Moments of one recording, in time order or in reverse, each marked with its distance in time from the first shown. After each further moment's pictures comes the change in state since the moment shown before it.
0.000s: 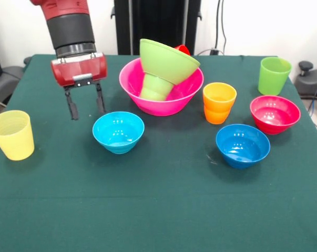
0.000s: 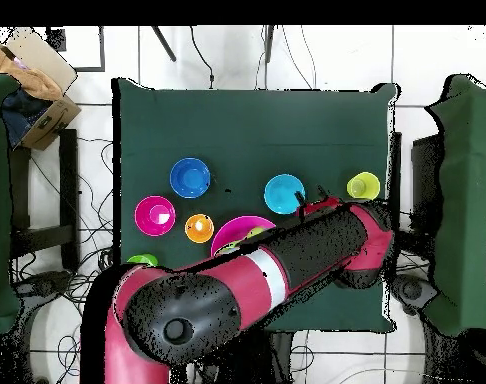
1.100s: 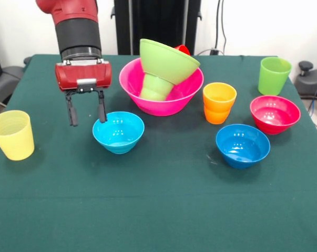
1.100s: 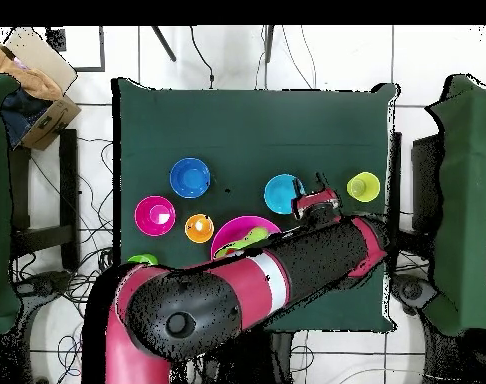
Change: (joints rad) arm 0.002 0.022 0.004 0.067 0.279 -0.050 -0.276
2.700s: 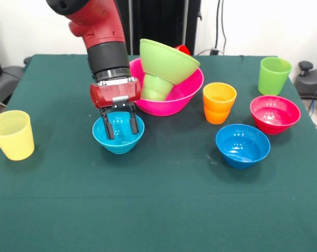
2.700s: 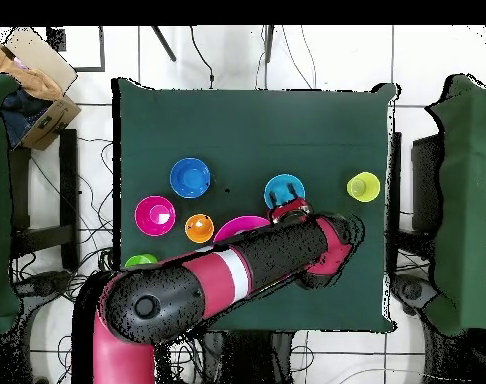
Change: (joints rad) arm 0.097 0.122 -0.013 0.004 0.038 -0.004 -0.055
